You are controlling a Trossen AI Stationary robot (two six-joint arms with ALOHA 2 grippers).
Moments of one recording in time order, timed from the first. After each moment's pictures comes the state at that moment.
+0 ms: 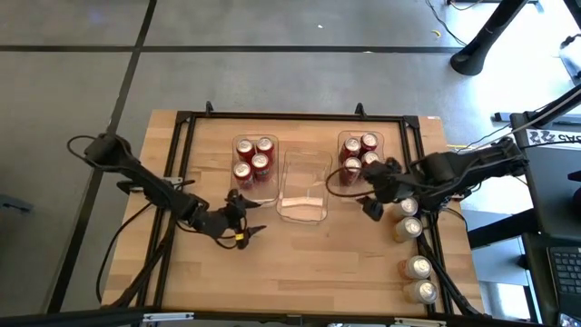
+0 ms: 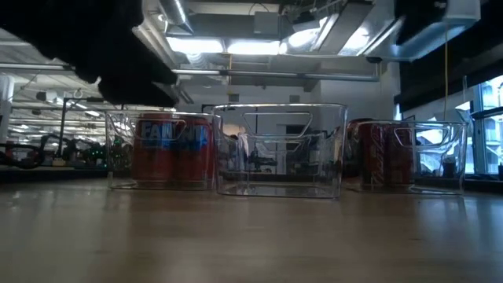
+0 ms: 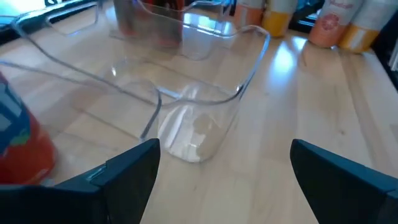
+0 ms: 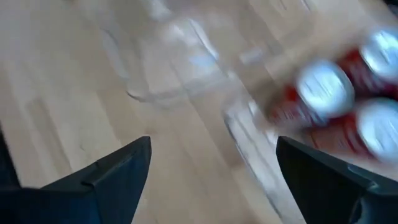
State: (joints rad) left arm -0.52 1.34 0.51 0.29 -0.71 -0.51; right arm 0.31 1.19 1.30 -1.19 0.30 0.76
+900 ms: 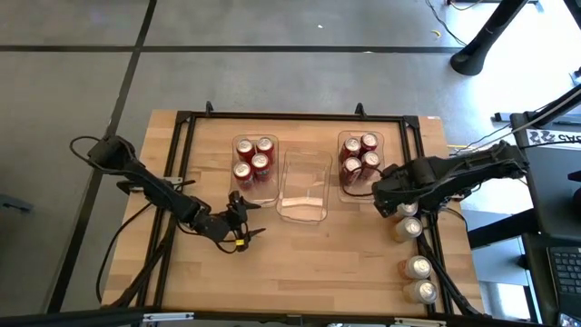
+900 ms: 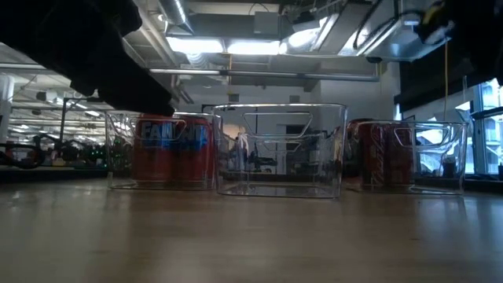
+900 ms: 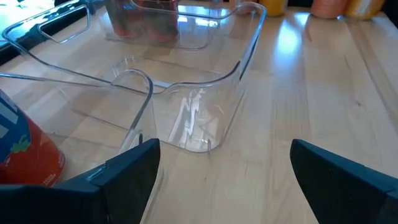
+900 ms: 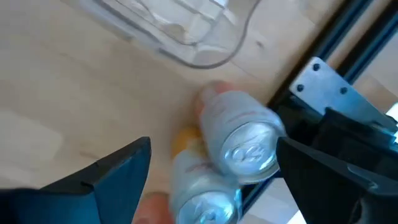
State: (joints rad) left arm -0.53 1.40 0.49 0.31 -0.73 -0.41; right arm 0.23 1.20 1.13 -1.57 0.01 1.23
